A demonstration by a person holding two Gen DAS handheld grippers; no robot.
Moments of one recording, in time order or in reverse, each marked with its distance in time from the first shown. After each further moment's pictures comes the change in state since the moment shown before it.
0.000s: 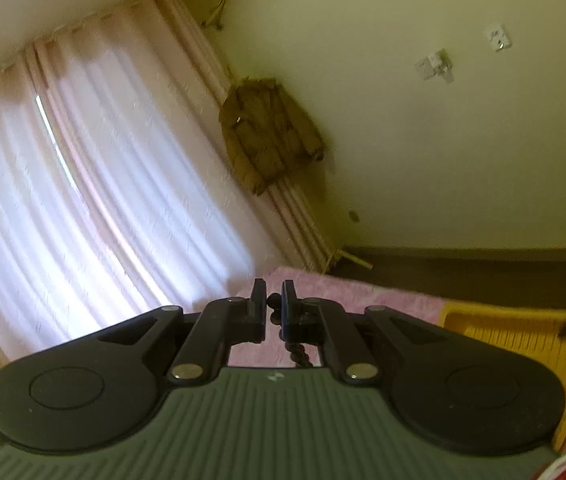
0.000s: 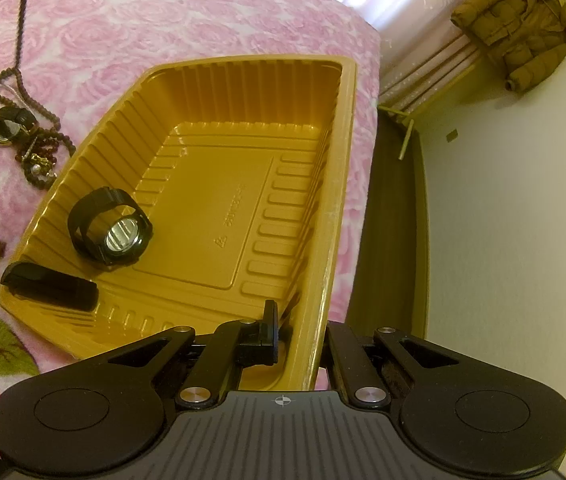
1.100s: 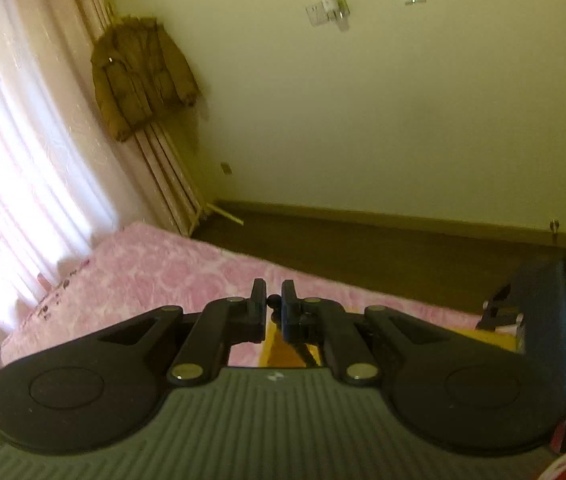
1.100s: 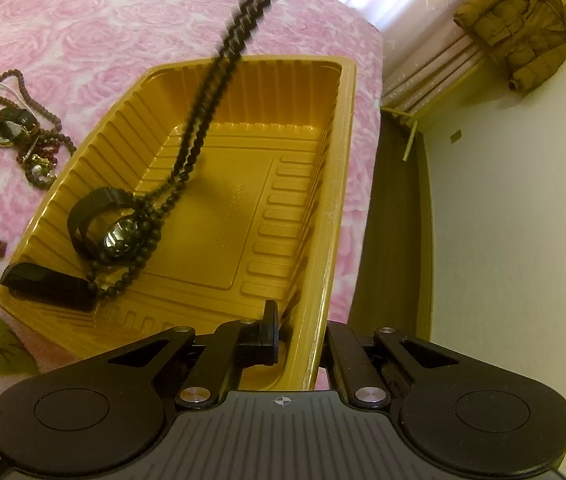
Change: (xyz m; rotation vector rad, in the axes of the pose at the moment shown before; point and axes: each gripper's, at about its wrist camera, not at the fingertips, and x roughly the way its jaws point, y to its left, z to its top) left arm 0.128 -0.149 -0.020 -0.023 0.185 -0.376; right arm -0.003 0.003 0.001 -0.005 0.000 0.001
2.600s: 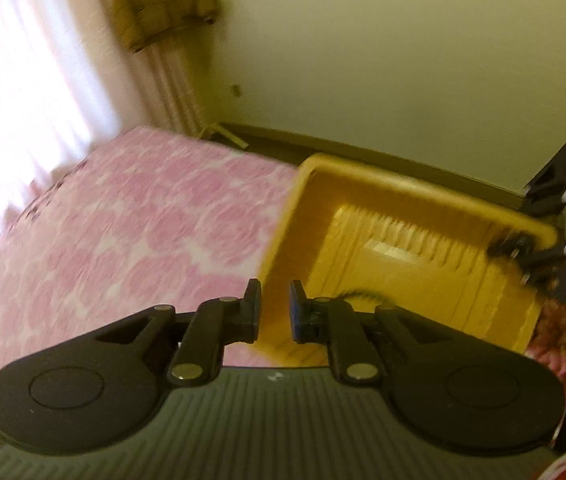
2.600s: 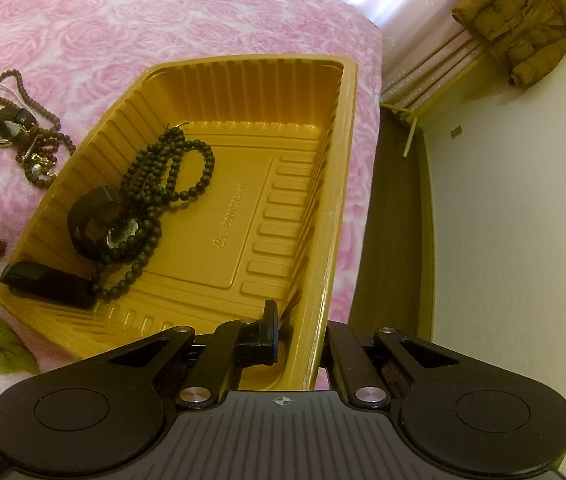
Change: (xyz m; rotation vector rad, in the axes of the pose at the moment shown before) left arm 0.015 0.039 -0.103 -0.162 0.194 -0.003; right arm 0.003 -0.003 0.000 0.009 0.008 0.009
